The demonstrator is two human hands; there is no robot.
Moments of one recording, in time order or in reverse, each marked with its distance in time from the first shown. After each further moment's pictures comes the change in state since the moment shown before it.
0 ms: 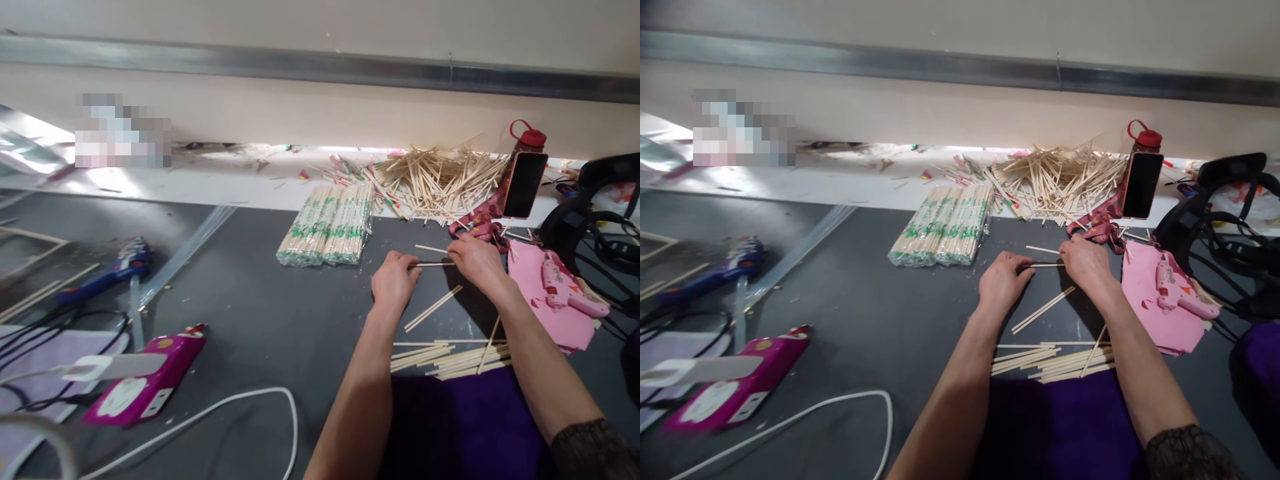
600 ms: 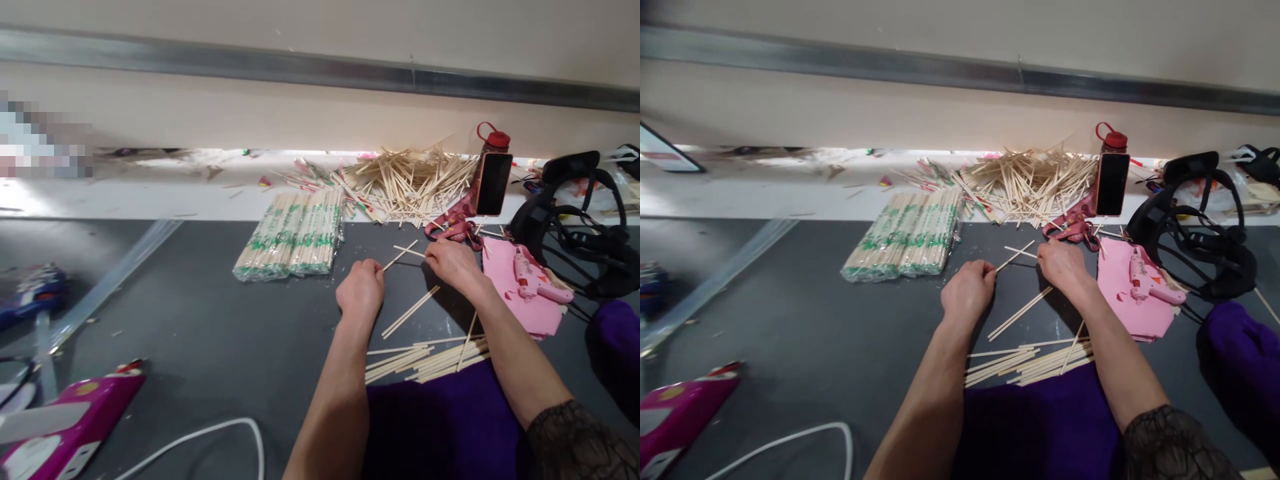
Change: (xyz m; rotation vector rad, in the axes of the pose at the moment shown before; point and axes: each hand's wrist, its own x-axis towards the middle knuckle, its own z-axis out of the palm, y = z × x) left_hand 0.000 0.004 -0.010 0.187 -0.028 -0.142; right_hand -0.003 0.003 -0.002 0.045 -0.030 0.016
